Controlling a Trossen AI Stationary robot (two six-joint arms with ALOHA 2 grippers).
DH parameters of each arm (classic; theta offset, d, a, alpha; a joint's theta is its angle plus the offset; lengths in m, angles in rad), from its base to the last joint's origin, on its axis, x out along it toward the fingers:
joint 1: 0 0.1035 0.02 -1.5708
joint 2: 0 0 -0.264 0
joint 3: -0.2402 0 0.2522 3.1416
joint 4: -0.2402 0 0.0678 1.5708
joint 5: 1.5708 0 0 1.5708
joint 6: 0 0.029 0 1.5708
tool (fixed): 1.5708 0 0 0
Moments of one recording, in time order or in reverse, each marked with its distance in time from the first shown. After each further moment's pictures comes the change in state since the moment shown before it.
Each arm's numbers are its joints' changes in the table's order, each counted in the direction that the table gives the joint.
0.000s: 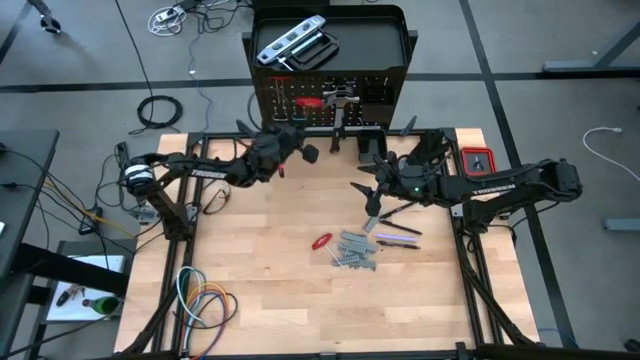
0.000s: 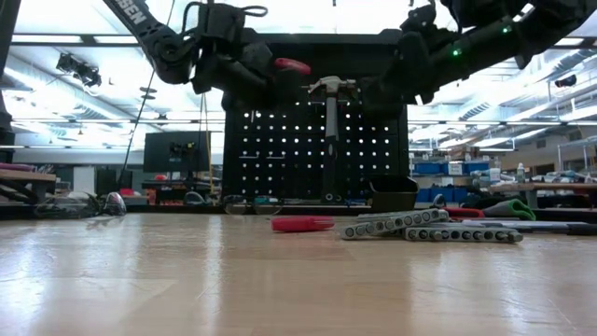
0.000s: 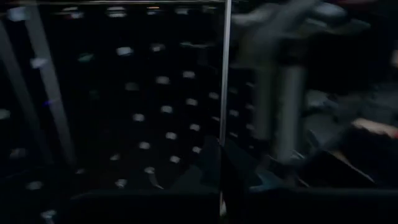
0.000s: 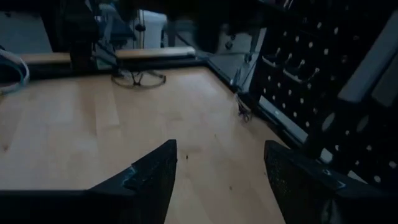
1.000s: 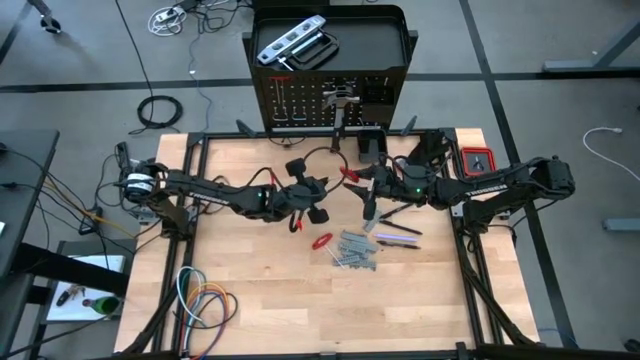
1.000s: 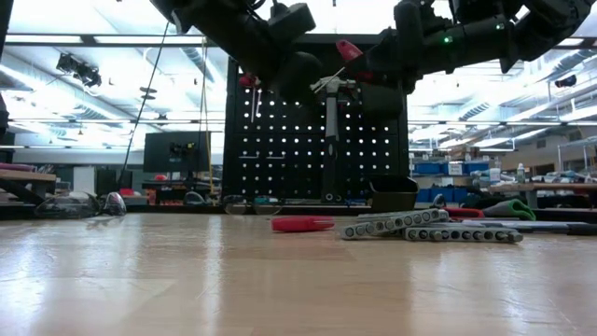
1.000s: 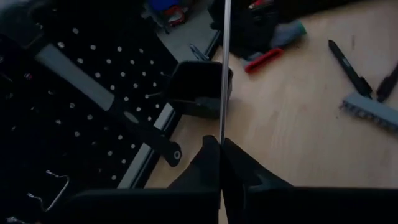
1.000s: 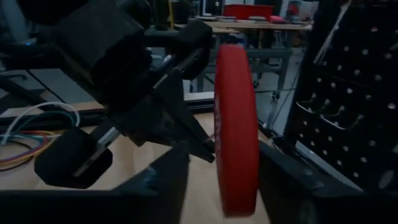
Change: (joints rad) left arm -0.422 0.013 -0.199 -0.655 -0.107 0.203; right arm 0.015 0.079 -0.001 0.255 -0.097 0.003
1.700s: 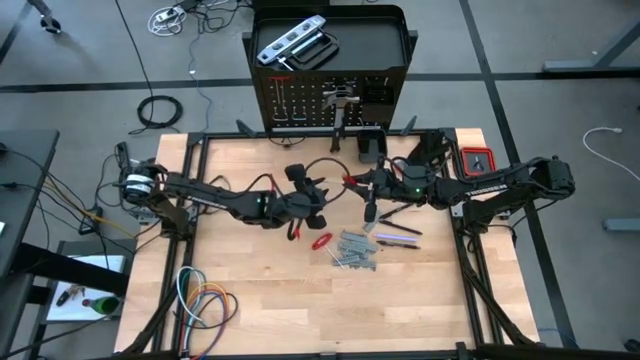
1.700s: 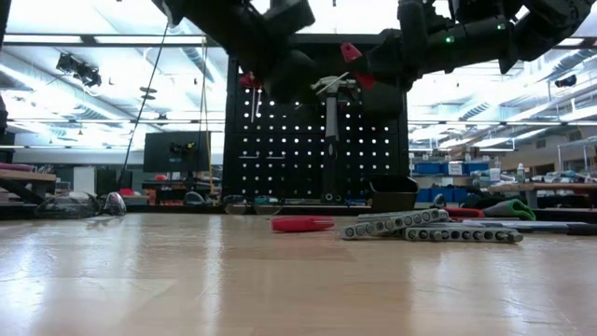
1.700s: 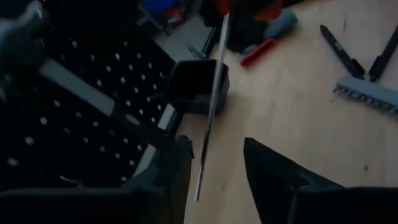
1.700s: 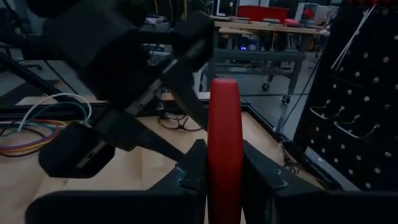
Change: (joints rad) left arm -0.040 -0.005 0.000 -0.040 -0.045 0.061; right arm -0.002 0.000 0.000 0.001 -0.061 -0.047
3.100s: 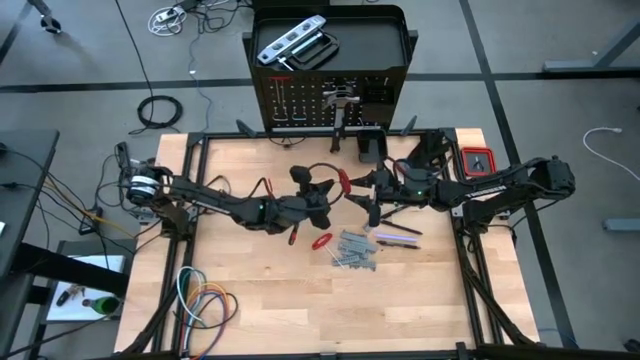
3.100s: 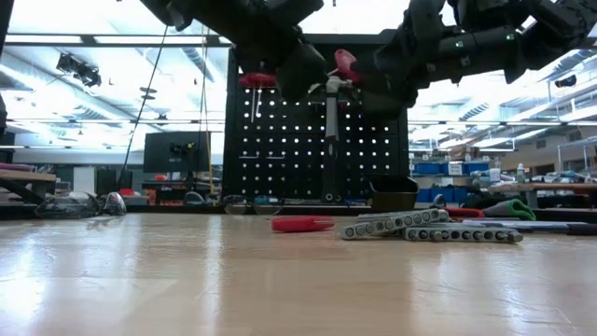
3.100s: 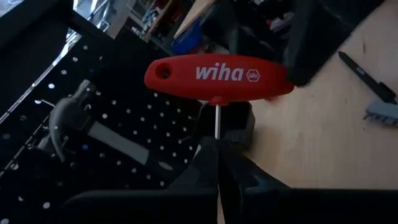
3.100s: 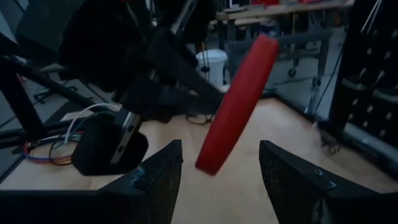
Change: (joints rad) left arm -0.041 0.037 0.031 0.319 -0.085 0.339; right arm 0.000 0.000 0.060 0.060 -0.079 0.169
